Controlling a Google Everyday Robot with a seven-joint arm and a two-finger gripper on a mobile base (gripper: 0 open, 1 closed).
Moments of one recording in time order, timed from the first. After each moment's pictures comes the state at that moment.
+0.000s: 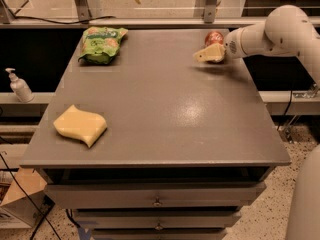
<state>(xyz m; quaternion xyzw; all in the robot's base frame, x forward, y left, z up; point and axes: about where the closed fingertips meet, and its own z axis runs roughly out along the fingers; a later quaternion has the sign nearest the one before) 0.792 -0.193 0.846 -0.28 0.83 0.15 0.46</state>
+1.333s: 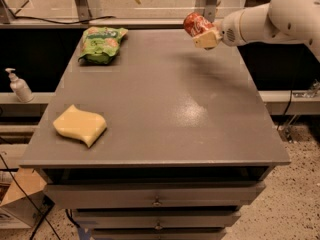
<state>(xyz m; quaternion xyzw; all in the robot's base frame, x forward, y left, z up) 0.762 -0.149 0.911 -0.36 0.78 0.14 0.50</state>
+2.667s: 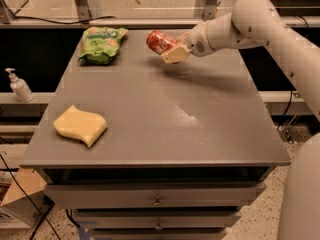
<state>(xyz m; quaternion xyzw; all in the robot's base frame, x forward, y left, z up) 0.750 -0.053 0.868 -0.47 0.73 0.21 0.44</state>
